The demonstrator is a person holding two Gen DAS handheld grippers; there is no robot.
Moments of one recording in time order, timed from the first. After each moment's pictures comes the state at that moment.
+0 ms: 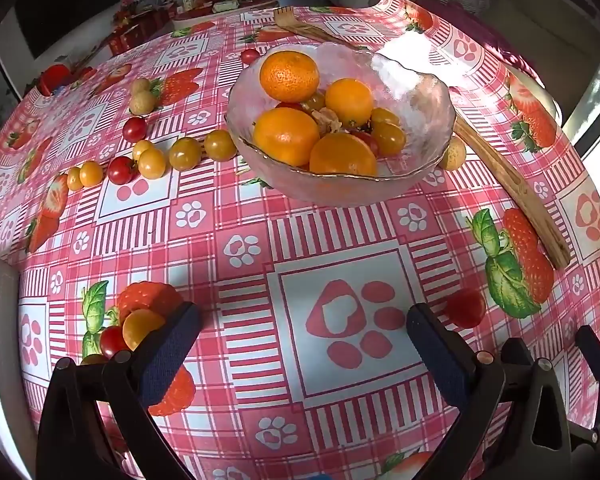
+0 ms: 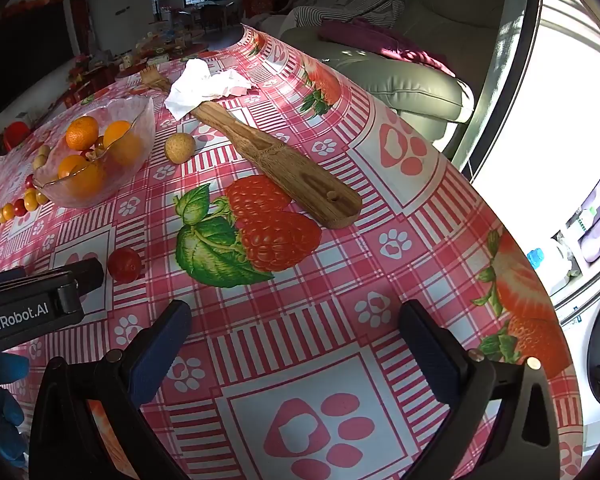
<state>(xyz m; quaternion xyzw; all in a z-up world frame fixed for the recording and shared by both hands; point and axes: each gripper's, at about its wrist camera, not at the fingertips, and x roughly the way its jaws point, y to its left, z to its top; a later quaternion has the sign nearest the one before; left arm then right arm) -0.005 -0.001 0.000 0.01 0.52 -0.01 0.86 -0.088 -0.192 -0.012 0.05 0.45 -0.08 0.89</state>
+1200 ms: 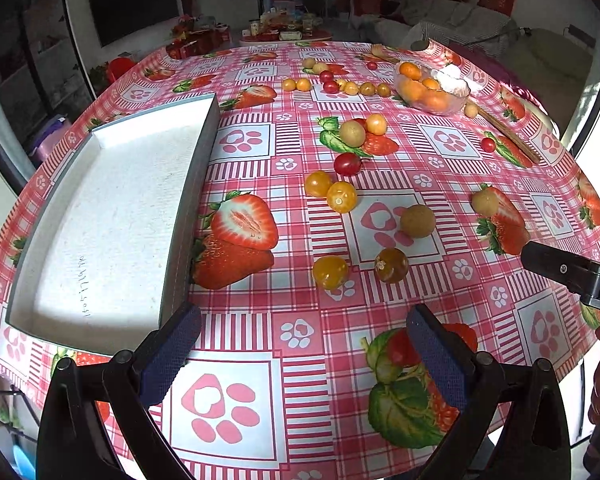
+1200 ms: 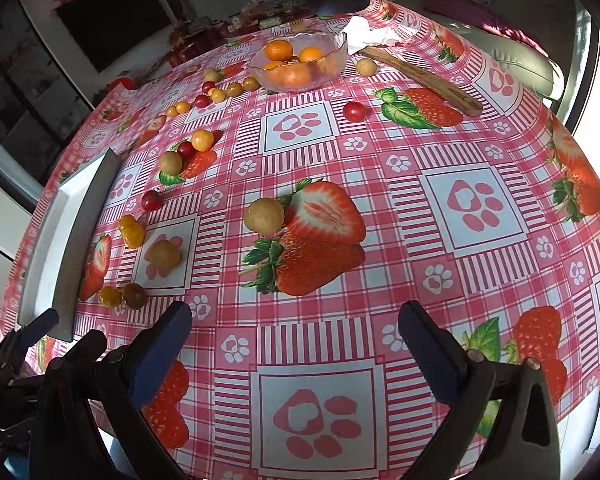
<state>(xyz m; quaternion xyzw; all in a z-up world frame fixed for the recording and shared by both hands) -0.256 0.133 0.022 -0.02 0.47 0.04 0.88 -0.221 -0.115 0.015 0.08 0.50 0.13 0.85</state>
